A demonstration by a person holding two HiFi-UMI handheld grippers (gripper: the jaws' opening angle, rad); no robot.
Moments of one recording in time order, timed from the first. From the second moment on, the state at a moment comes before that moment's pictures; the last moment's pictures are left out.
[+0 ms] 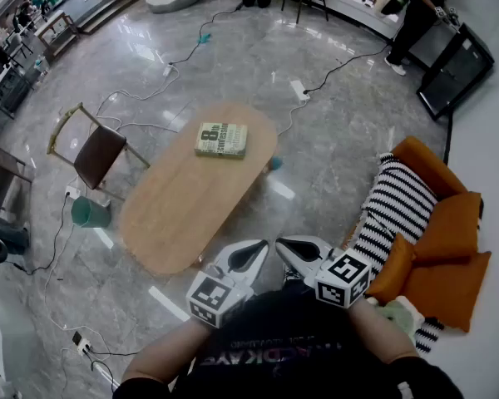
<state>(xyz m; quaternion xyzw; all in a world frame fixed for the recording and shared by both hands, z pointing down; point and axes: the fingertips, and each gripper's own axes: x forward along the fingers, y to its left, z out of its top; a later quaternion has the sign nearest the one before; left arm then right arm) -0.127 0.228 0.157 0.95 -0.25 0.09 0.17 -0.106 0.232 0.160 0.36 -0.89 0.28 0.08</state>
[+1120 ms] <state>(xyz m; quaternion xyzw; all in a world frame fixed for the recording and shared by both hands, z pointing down) -0.131 0.233 0.157 0.95 -0.24 0.07 0.19 -0.124 0.241 0.146 0.32 -0.92 0.22 0.07</state>
